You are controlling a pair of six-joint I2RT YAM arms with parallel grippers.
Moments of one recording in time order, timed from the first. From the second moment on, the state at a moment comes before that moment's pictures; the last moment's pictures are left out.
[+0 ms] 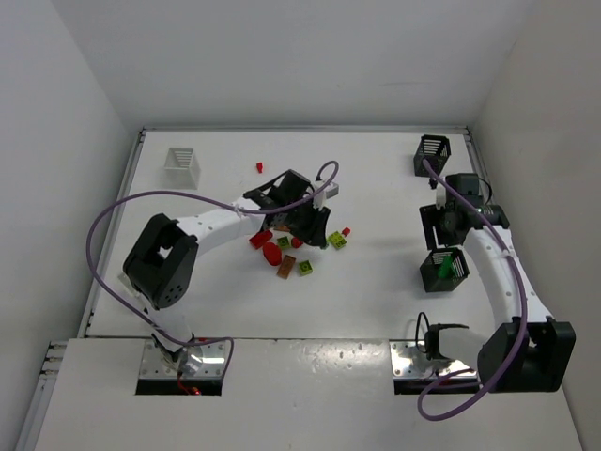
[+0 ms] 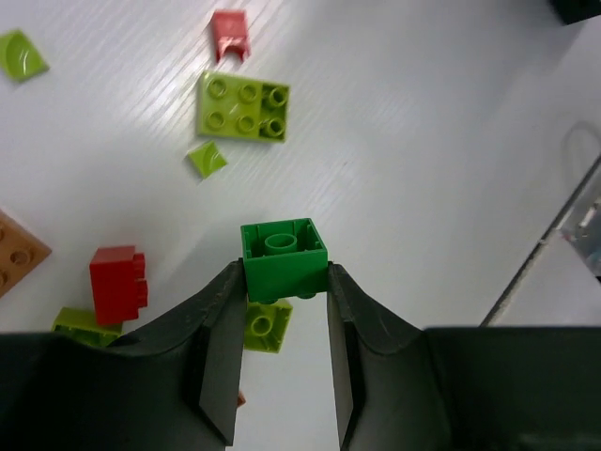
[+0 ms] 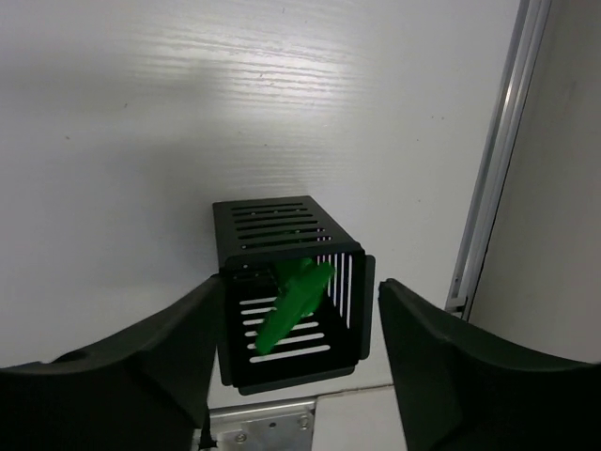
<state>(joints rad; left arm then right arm) -0.69 1.78 1.25 -0.34 0.35 -0.13 -0.02 1.17 0.93 -0.82 0.20 -0.20</state>
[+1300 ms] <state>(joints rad) -1.07 2.34 1.95 0.29 0.61 -0.71 -0.10 1.33 1.82 -0.94 -0.15 0.03</state>
